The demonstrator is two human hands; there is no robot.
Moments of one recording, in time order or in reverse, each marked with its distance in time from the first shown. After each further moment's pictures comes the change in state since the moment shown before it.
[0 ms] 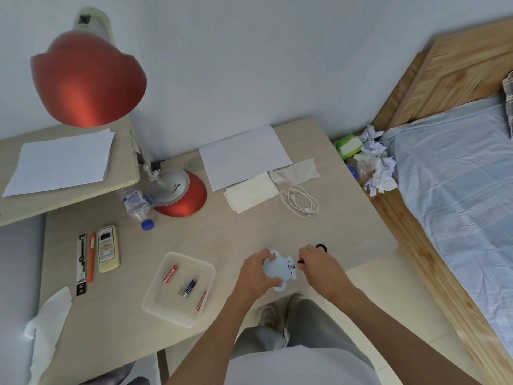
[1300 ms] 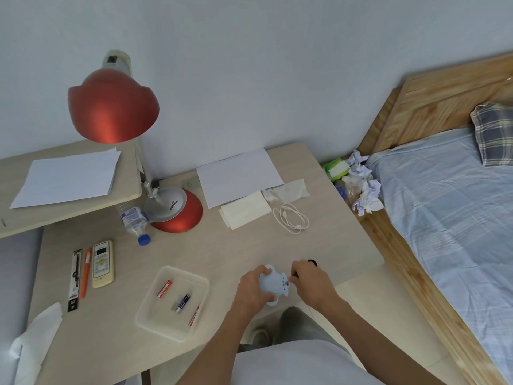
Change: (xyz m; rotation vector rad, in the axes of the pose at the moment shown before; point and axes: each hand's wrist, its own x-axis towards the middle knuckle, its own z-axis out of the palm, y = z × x) left_hand -0.005 0.012 0.012 -0.049 -0.026 -0.050; right_hand 0.003 0.001 0.006 0.096 0.024 0.096
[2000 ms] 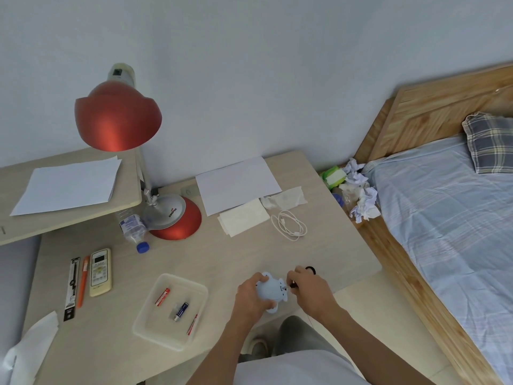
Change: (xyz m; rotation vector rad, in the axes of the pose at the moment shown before) left_hand 0.001 -0.009 0.008 -0.129 0.028 -0.022; right_hand -0.002 0.007 0.009 -0.051 0.030 -0.037
